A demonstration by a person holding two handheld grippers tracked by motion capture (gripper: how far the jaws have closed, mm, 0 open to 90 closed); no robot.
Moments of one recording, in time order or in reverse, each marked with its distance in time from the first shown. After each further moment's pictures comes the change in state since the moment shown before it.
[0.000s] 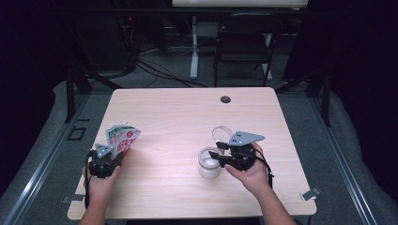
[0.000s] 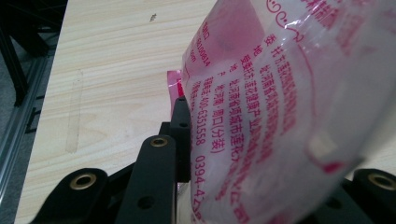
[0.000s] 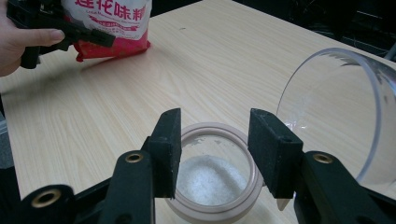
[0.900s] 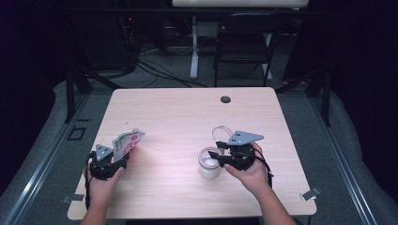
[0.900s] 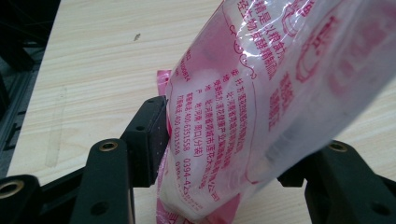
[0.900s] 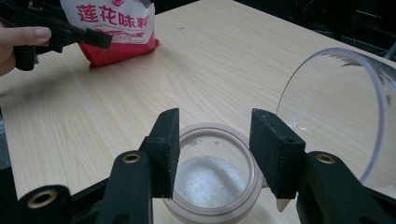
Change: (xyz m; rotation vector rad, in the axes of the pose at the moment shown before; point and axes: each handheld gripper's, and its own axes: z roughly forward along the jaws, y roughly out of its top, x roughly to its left) left arm -0.007 0.000 -0.007 -0.065 -0.066 0.000; right arm -0.001 0.000 0.002 0.001 -0.001 0.000
